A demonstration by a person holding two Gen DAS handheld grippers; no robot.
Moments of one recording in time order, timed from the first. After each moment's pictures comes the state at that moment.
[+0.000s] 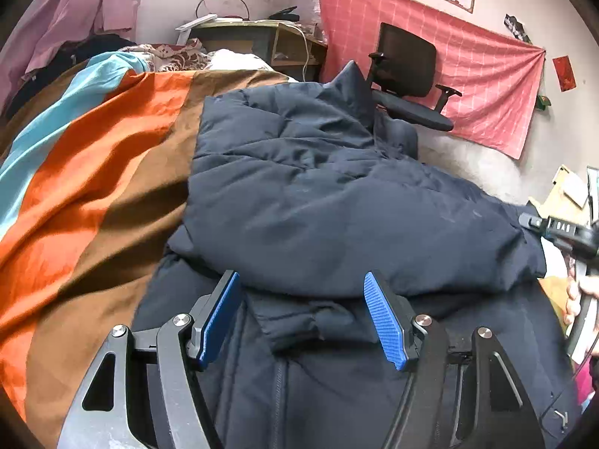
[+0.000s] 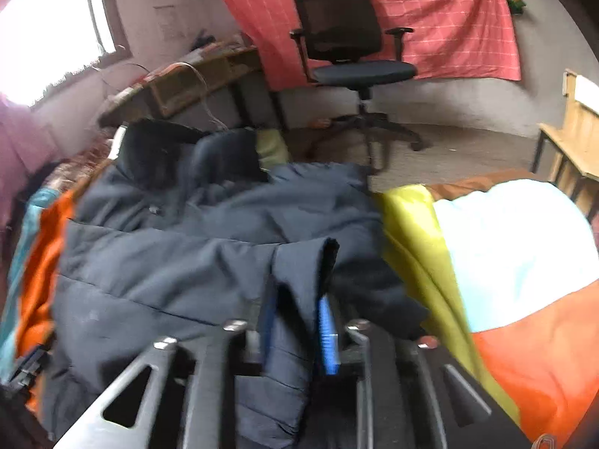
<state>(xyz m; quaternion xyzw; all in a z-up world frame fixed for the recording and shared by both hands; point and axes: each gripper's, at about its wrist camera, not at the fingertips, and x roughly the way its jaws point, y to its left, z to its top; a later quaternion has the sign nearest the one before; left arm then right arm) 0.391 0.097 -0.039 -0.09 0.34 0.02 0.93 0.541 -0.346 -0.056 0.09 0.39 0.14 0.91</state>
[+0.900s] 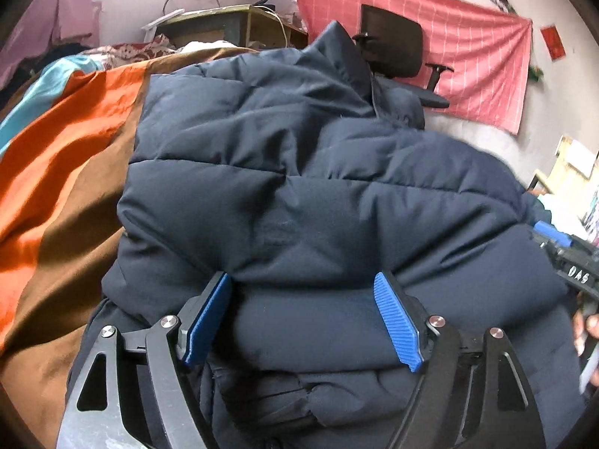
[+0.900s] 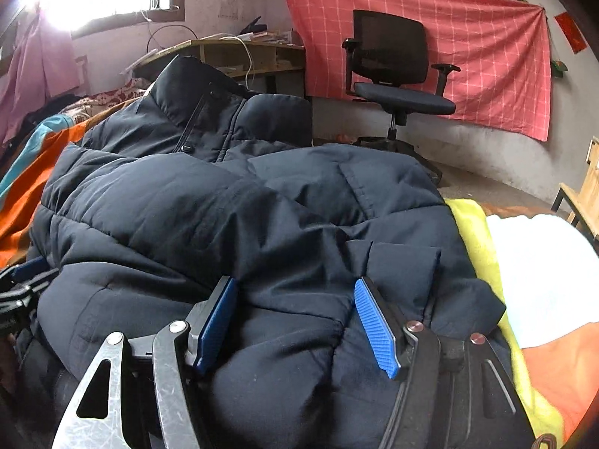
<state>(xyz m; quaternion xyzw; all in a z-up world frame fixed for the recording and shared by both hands) 0.456 0.087 -0.092 -0.03 0.36 0.00 0.93 0.535 -0.272 -0.110 -0.01 0.34 0.19 0.92</state>
